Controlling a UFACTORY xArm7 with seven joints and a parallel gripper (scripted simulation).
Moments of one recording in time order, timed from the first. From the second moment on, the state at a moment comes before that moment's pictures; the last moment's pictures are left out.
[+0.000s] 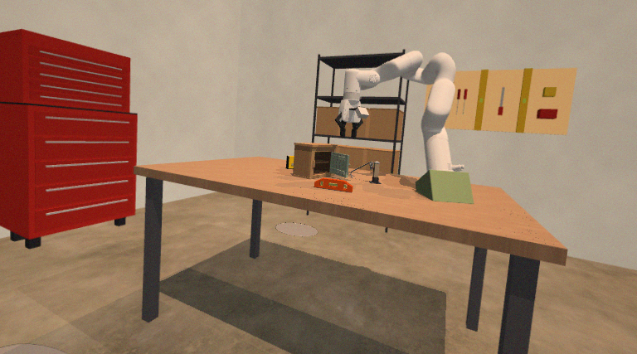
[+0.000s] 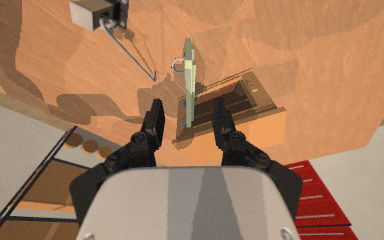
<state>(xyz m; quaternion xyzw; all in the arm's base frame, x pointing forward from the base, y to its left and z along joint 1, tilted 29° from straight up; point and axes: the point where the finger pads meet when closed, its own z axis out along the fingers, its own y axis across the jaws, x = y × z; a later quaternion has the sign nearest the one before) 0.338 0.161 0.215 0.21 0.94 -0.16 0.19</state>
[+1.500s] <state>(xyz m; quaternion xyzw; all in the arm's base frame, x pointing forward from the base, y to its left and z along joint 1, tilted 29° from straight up) 0.343 0.153 0.197 0.21 0.95 -0.16 0.19</state>
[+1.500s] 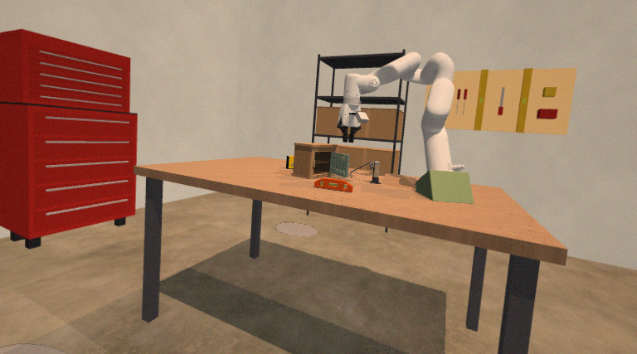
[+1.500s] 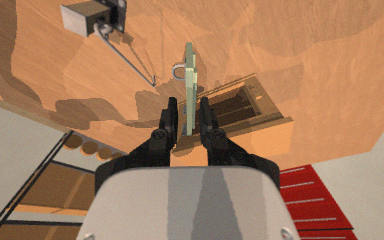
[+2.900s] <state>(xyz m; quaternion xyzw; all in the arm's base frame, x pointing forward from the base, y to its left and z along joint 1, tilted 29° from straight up) 0.356 0.136 0.159 0.21 0.94 -0.16 0.19</state>
